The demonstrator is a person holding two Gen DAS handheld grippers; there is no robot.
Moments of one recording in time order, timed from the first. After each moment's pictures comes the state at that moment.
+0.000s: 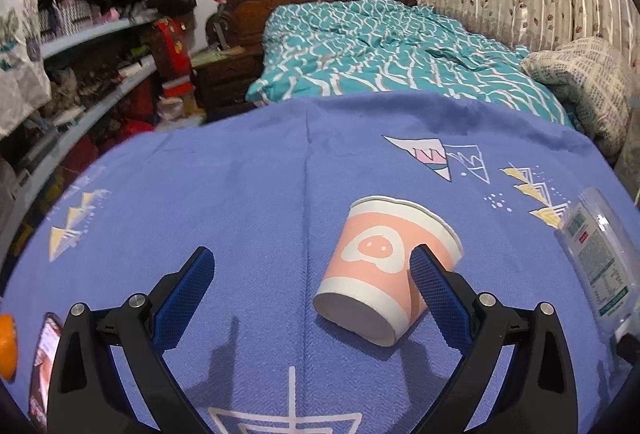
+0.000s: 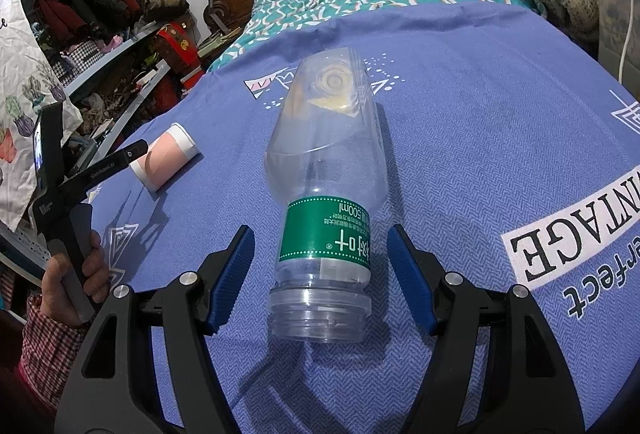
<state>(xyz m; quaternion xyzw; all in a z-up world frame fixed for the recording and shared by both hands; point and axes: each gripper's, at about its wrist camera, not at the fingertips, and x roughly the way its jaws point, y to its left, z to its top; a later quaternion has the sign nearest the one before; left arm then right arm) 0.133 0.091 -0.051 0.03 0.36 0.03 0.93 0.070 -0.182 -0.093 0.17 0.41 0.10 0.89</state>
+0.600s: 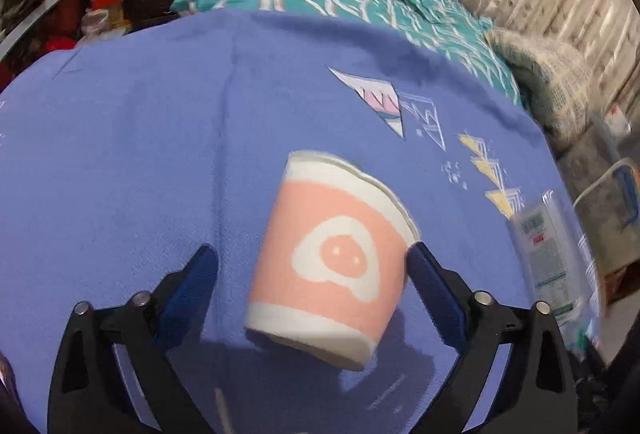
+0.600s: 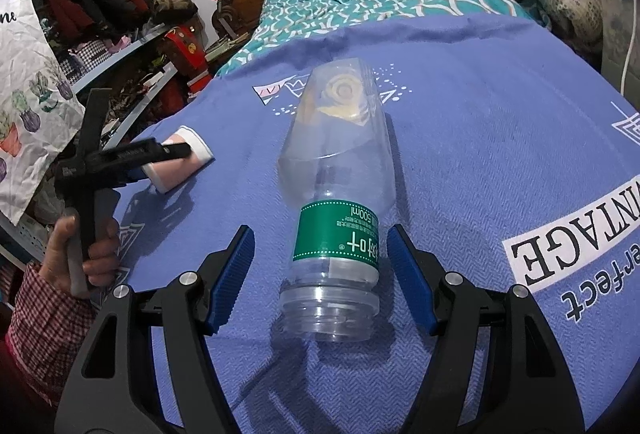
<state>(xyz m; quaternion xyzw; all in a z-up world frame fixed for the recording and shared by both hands) 0.183 0.082 -0.086 -0.06 0.49 -0.09 0.87 0.063 -0.177 -0.086 0.16 0.39 0.11 0.90</state>
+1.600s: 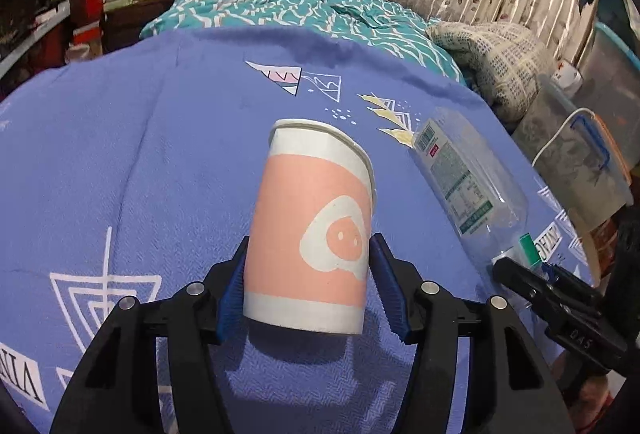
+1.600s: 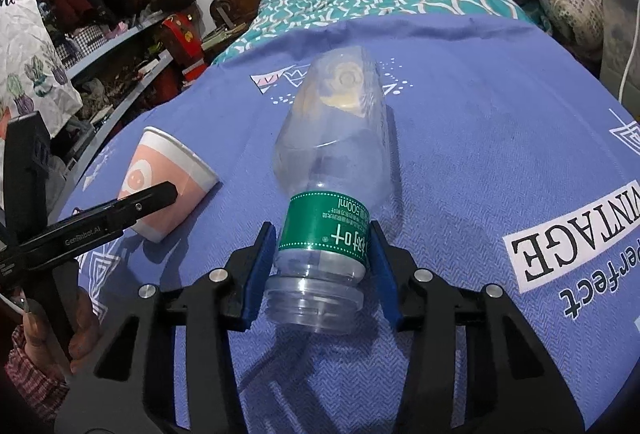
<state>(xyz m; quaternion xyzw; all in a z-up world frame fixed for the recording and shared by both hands) 0.073 0.016 -0.075 -0.05 0.43 -0.14 0.89 0.066 -0.171 -0.091 0.14 0.40 0.10 0.90</state>
